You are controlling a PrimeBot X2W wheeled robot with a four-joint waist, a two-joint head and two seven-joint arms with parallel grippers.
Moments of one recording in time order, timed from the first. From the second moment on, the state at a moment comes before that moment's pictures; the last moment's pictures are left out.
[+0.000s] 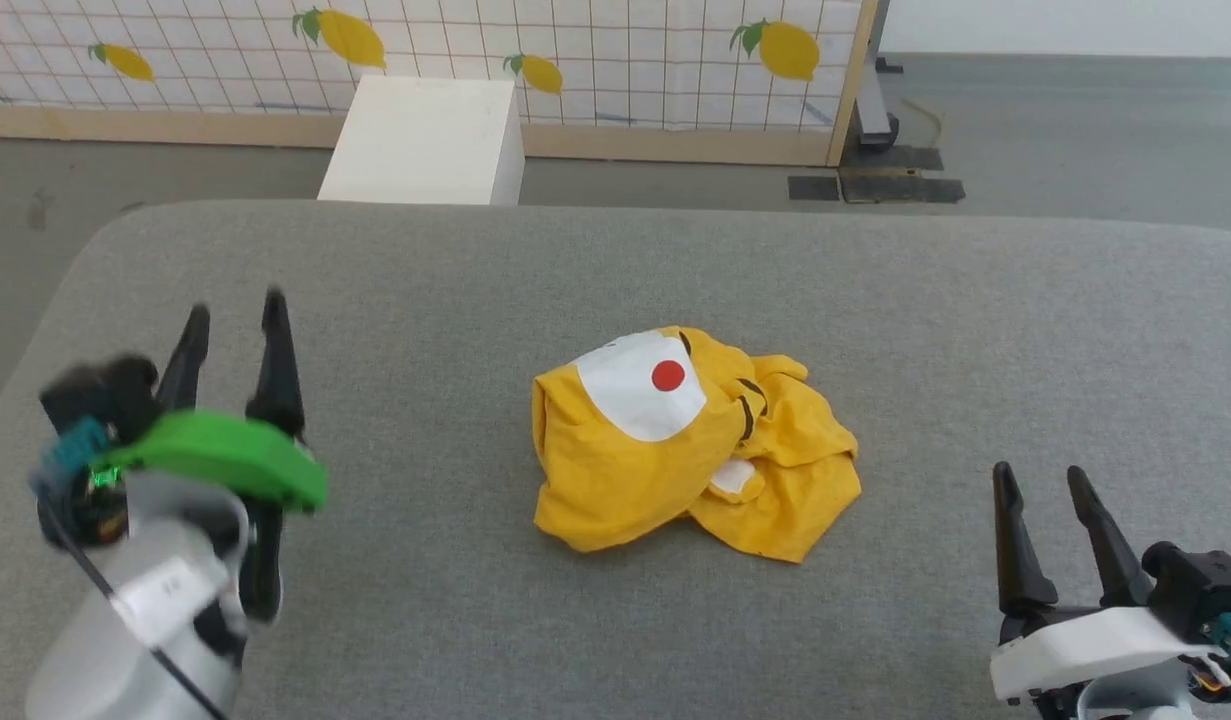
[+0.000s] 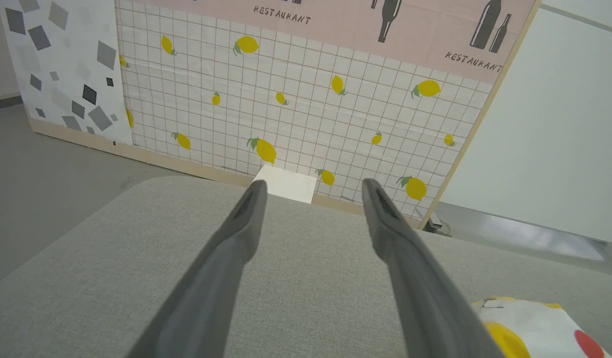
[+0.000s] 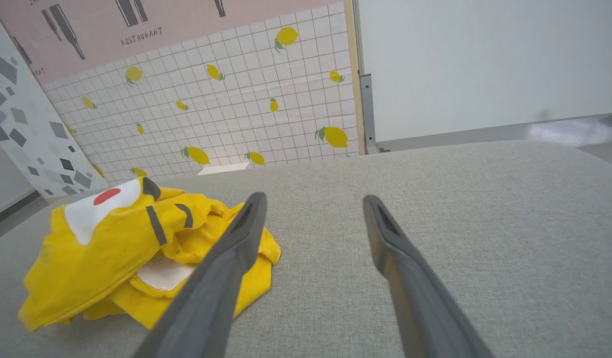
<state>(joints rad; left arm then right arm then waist) -0.38 0.47 -0.39 0.24 -0.82 0.21 -0.25 0.03 -0.05 -0.09 0.14 0.23 0.13 -0.21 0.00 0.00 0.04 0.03</state>
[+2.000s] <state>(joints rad) -0.08 0.09 -0.05 0.11 -0.36 -0.11 -0.26 -0.41 -0.13 -0.03 0.33 0.12 0.13 0.52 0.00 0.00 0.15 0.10</state>
